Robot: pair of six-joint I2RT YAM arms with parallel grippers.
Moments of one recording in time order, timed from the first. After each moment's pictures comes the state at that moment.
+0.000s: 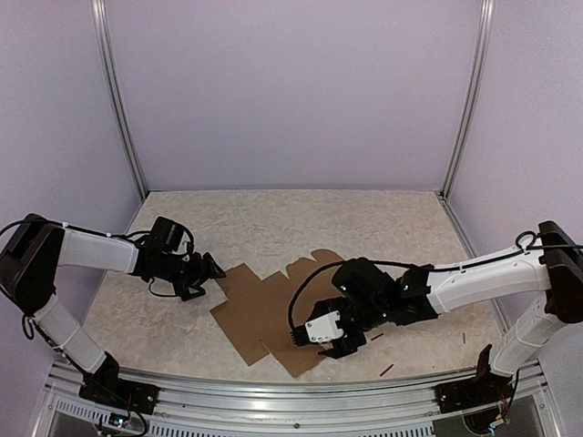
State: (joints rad) left arm -0.38 1.58 0.73 -0.09 0.32 -0.86; right arm 1.06 1.54 0.85 -0.21 -0.20 -0.82
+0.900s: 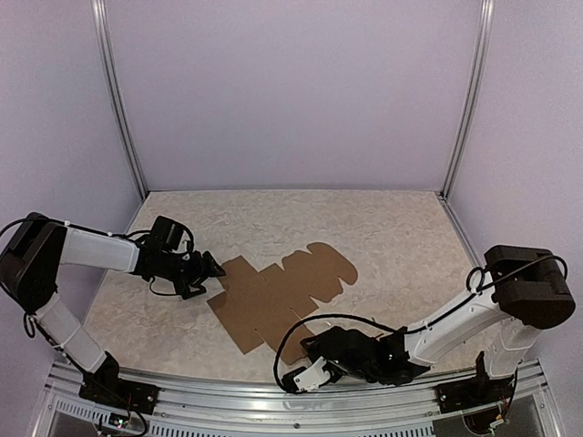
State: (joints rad) left arm -0.37 1.59 0.73 -0.08 0.32 -0.86; right arm 1.40 1.74 0.63 0.39 0.44 -1.12
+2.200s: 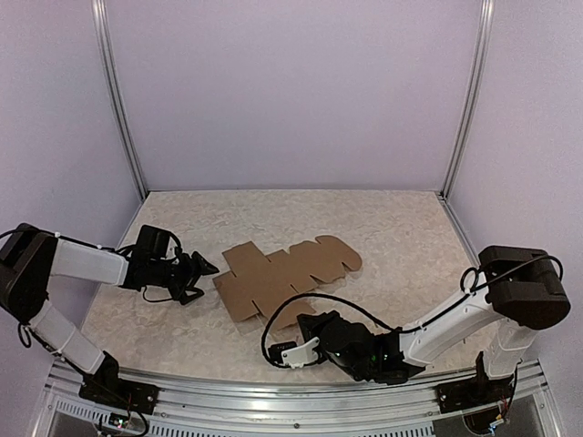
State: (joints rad) left arm -0.32 1.52 0.59 0.11 0.39 -1.05; right arm 1.40 1.79 0.66 0.68 0.72 -1.17
